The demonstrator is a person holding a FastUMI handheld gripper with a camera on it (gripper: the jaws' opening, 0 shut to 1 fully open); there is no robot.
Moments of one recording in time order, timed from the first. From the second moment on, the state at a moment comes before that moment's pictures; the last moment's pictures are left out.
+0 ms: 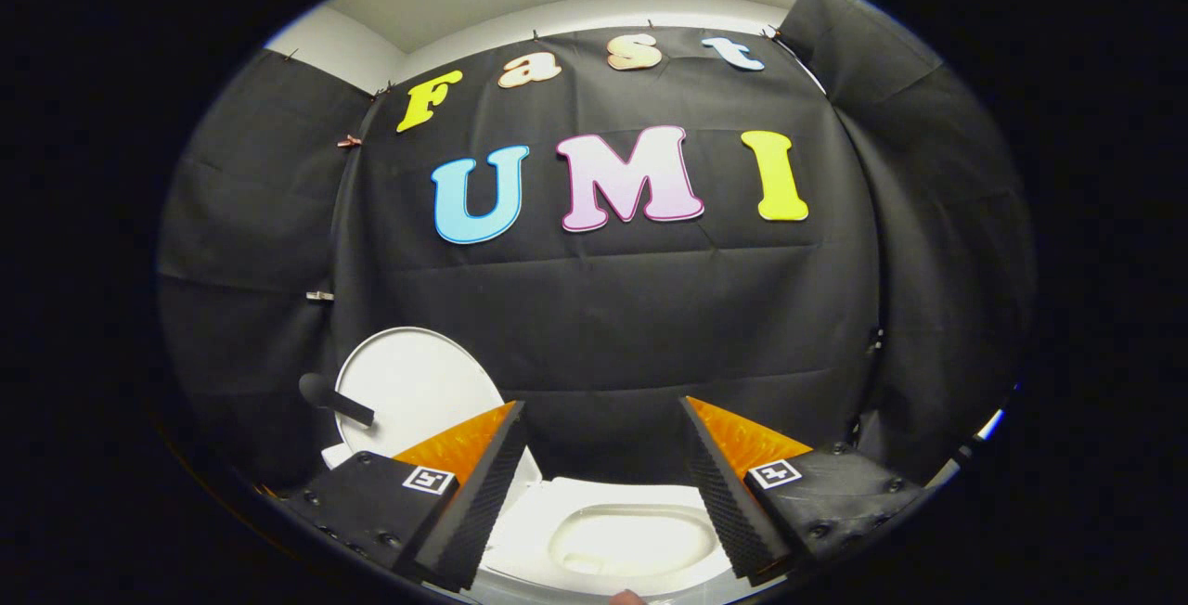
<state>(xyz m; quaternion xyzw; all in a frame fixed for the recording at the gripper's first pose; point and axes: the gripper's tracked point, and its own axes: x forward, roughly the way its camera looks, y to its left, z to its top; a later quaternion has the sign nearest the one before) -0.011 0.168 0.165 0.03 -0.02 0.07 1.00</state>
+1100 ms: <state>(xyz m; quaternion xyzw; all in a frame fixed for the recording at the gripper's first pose) -0.010 0.140 0.165 0.04 -0.02 0.05 1.00</state>
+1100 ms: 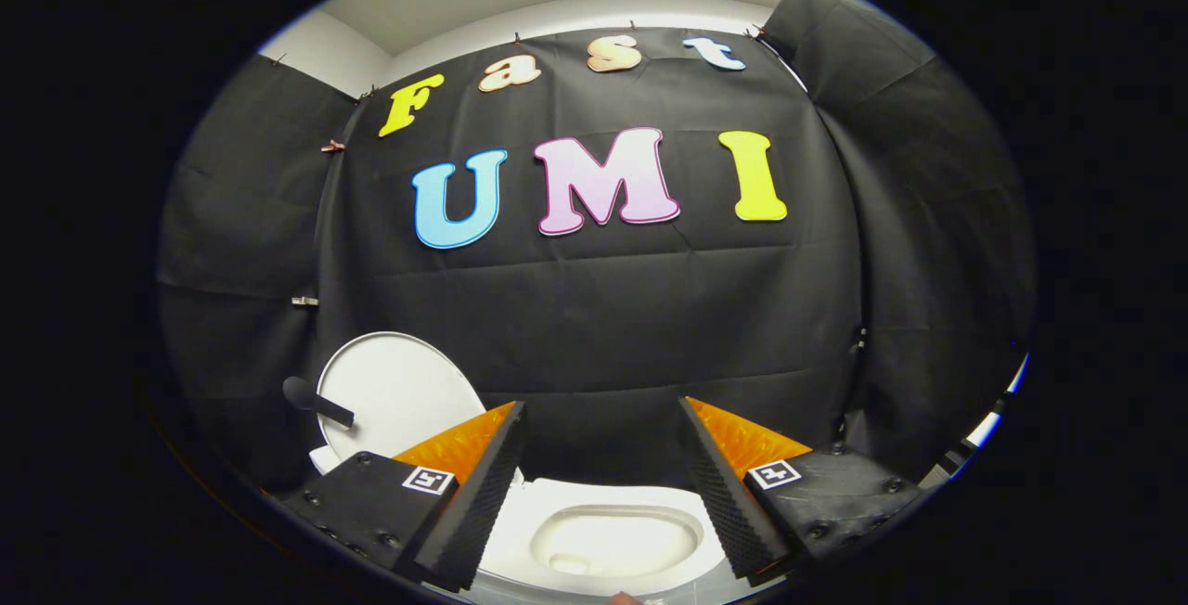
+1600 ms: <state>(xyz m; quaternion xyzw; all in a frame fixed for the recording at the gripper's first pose) -0.011 0.141 0.164 0.04 -0.02 0.06 1.00</state>
